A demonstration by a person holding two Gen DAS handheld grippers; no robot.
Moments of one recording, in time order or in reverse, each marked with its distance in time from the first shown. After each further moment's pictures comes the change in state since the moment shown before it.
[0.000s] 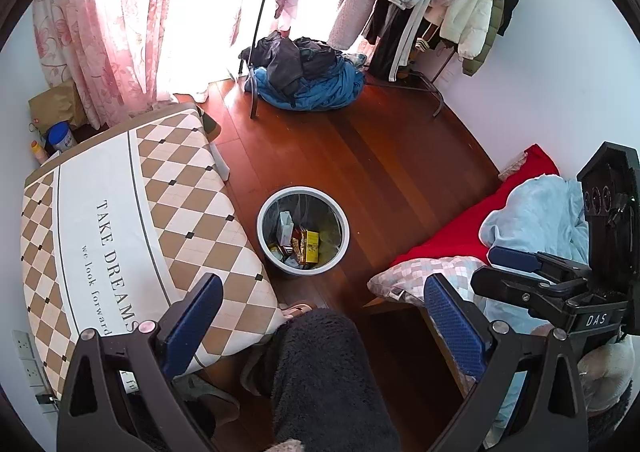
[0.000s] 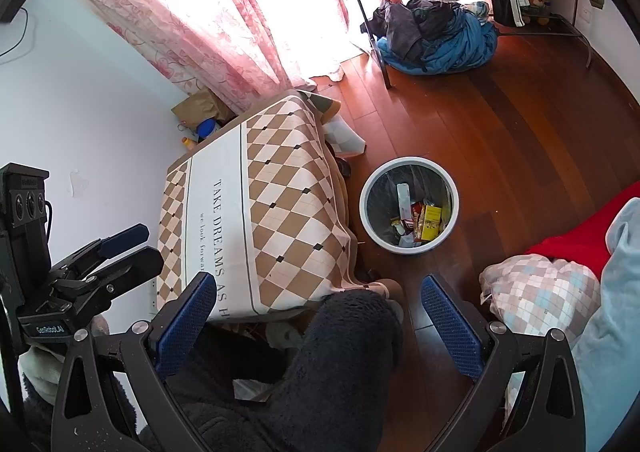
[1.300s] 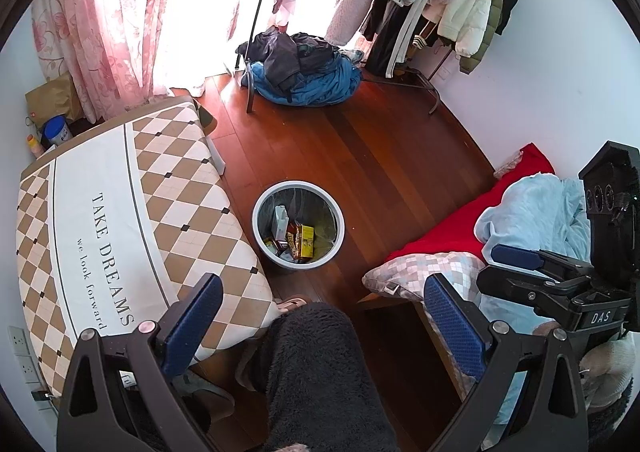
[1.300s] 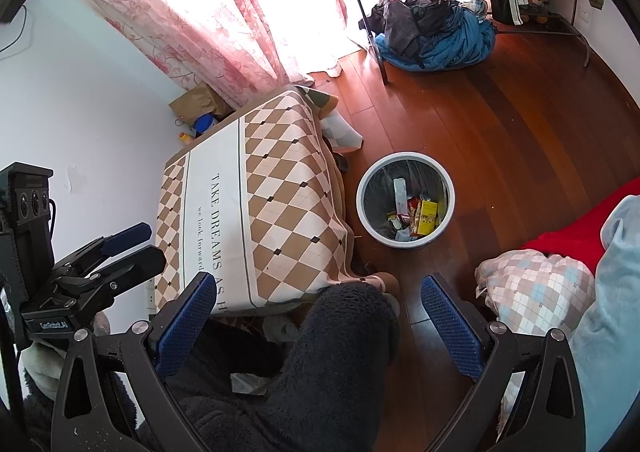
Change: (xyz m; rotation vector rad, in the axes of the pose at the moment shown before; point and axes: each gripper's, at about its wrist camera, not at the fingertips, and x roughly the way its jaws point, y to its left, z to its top) left arm -0.001 0.002 -0.012 -0.001 0.010 -0.021; right arm -0.004 -0.003 -0.011 -0.003 0.009 -0.010
